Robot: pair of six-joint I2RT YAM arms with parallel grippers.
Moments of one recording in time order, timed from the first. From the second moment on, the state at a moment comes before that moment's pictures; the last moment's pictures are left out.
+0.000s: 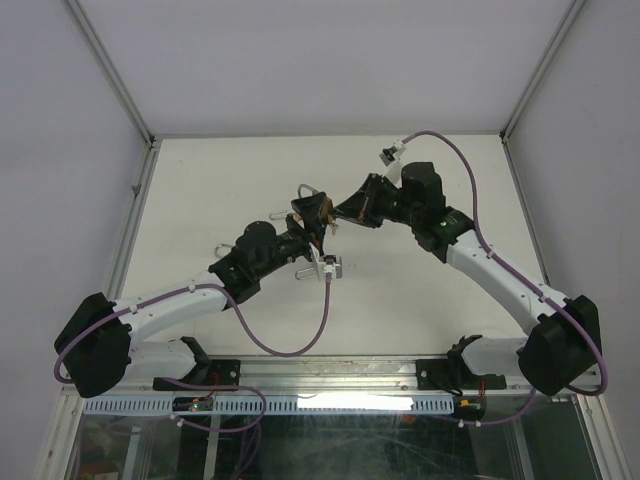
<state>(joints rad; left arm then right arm) -0.86 1.22 0.67 0.49 0.09 1.35 0.56 1.28 1.03 -0.12 -0.46 0.90</state>
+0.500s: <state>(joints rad) -0.88 1.22 0.67 0.51 0.13 1.31 0.58 1.13 1.08 -0.27 -0.45 0.40</state>
